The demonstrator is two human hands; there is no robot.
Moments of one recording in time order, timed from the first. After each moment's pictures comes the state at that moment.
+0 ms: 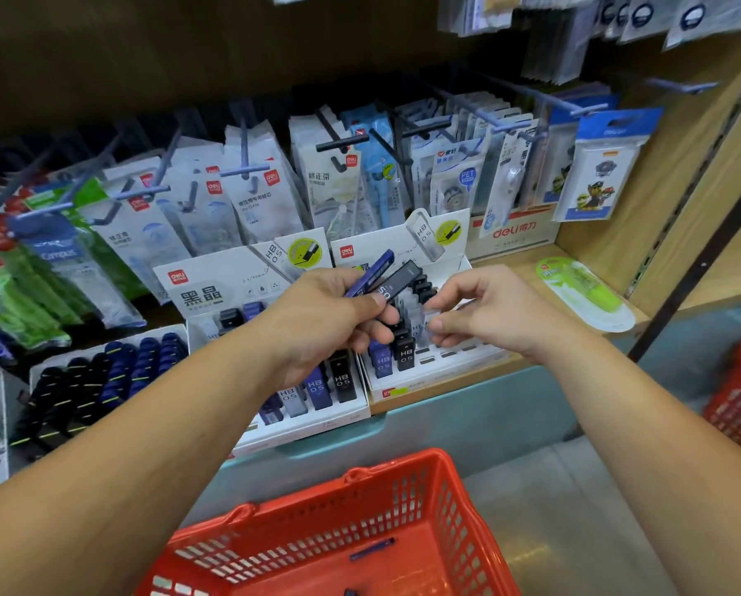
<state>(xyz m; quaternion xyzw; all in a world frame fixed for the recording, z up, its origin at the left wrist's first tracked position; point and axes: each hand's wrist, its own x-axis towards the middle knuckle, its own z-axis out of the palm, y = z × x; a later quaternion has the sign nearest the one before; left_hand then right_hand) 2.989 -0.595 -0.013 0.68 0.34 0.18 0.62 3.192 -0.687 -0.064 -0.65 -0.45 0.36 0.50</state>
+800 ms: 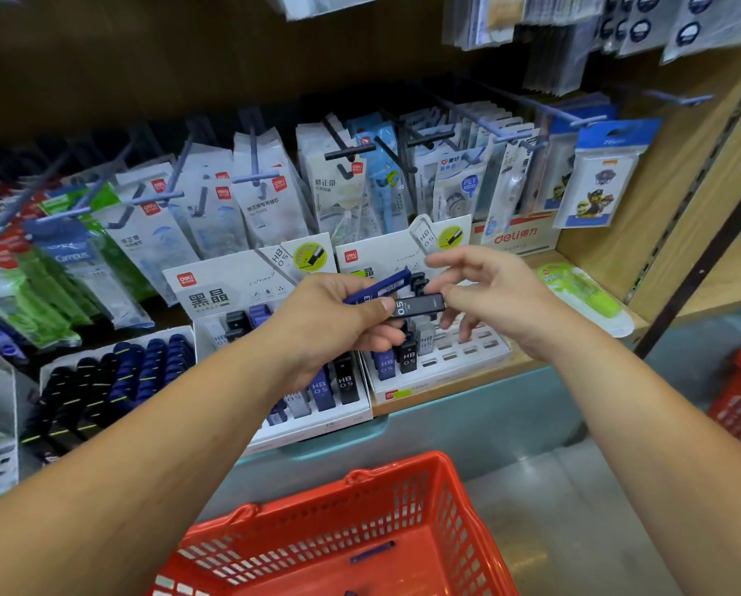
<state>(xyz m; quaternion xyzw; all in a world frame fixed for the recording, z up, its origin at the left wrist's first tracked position) 2.987 -0.603 -0.009 0.66 0.36 0.20 0.63 3.183 -0.690 -0.039 -0.63 -0.45 0.31 0.55</state>
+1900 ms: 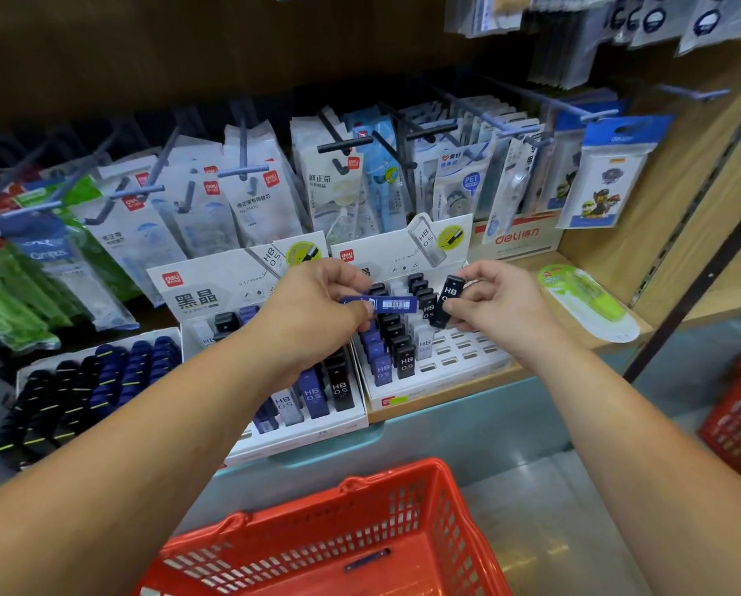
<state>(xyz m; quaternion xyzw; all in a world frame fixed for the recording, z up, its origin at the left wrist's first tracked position) 2.987 -0.586 -0.014 0.75 0.42 0.23 0.46 3.204 -0.674 -0.077 -0.71 -0.37 0.25 0.55</state>
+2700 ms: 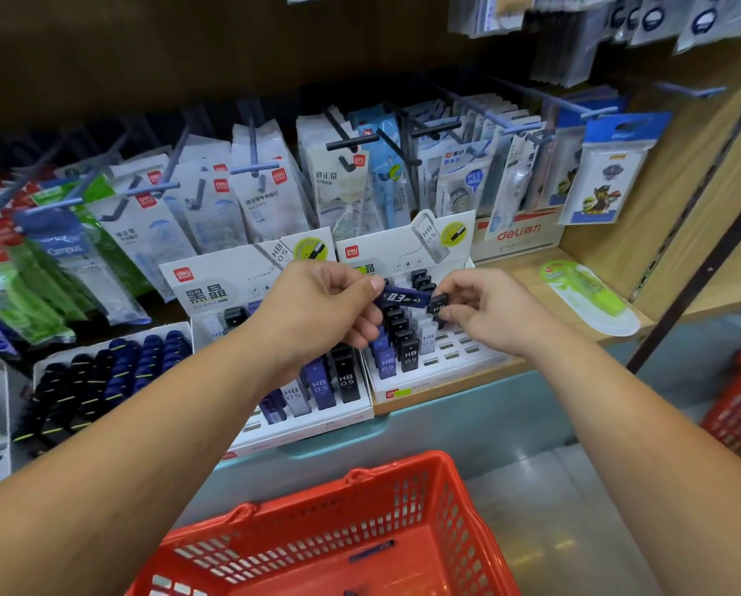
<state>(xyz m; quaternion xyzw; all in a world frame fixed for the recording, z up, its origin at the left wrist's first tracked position) 2.977 -0.595 -0.006 0.72 0.38 0.24 0.53 3.204 -0.672 -0.082 -0.72 -0.51 0.23 0.41</state>
